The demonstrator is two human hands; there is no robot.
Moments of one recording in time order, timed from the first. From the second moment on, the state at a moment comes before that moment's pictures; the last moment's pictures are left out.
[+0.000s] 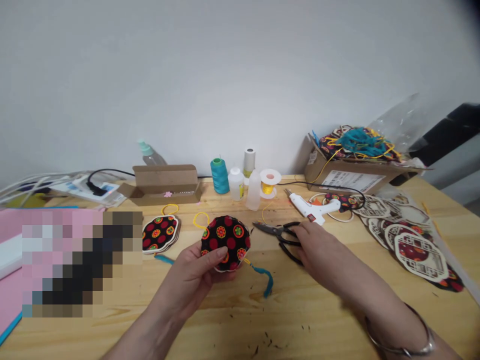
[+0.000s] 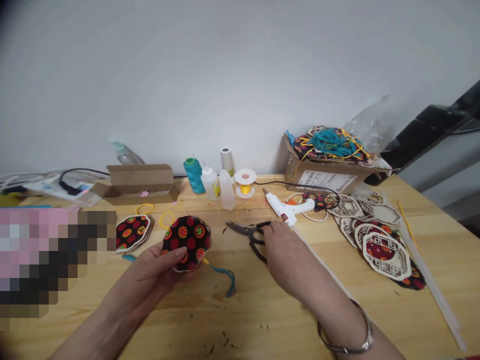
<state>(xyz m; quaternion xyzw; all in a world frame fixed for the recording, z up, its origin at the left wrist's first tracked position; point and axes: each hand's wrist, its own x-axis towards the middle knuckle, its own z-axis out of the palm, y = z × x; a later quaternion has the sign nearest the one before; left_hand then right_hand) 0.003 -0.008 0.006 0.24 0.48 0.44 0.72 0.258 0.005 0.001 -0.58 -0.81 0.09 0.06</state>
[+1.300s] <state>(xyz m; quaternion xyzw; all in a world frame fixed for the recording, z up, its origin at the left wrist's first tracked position) 0.013 -0.012 0.002 0.16 0.44 0.53 0.70 0.196 -0.027 0.000 -0.57 -0.78 0.03 0.25</state>
